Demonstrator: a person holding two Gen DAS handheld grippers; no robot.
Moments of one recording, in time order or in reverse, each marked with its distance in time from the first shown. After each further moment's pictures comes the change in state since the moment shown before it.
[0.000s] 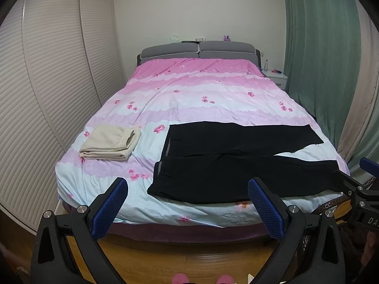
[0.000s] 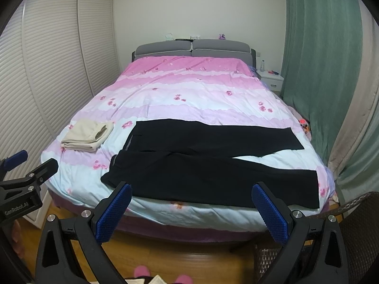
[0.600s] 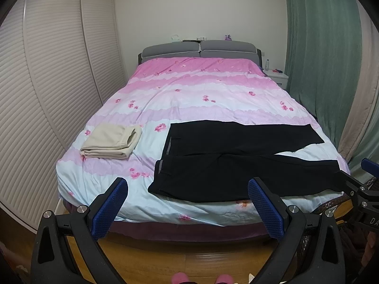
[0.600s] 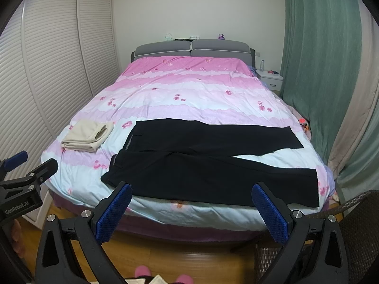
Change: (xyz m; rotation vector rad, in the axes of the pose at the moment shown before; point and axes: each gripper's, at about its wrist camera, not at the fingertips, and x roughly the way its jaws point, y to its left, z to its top) left arm -0.004 0.004 0.000 -0.007 0.006 0.005; right arm -0.001 -0.001 -0.001 0.001 -0.002 0.003
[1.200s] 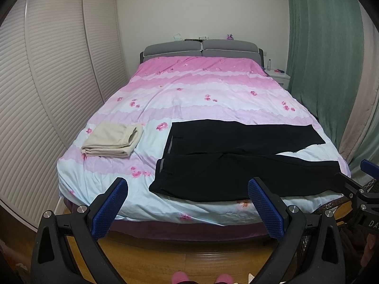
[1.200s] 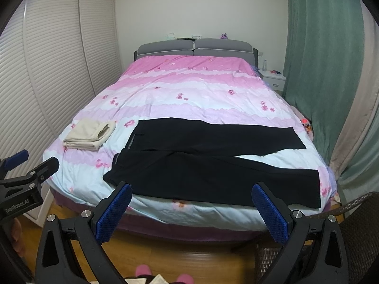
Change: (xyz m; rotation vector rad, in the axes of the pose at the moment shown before) left arm 0.002 0.005 -0.002 -0.010 0.007 0.005; right arm -0.001 0.004 -0.002 -0.006 0.005 0.010
